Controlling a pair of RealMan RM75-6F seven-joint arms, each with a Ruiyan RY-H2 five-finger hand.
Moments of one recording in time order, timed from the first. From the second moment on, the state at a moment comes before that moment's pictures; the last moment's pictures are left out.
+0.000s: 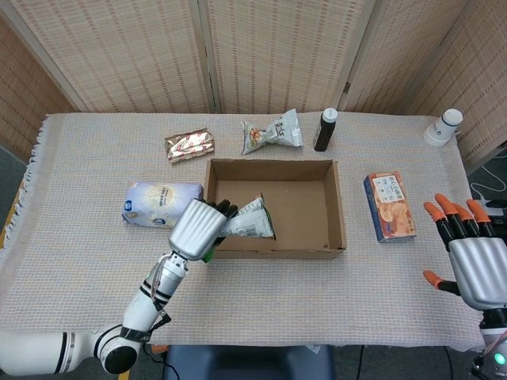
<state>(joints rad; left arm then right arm) -0.82 -1.53 -0.32 -1.86 1.20 1.20 0.85 0.14 -0.61 0.08 -2.36 -1.37 1.44 -0.44</state>
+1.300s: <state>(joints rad) -1.00 -1.50 -0.36 -1.64 0.83 1.06 0.82 0.15 -0.63 0.08 -2.36 -1.33 1.42 -0.47</state>
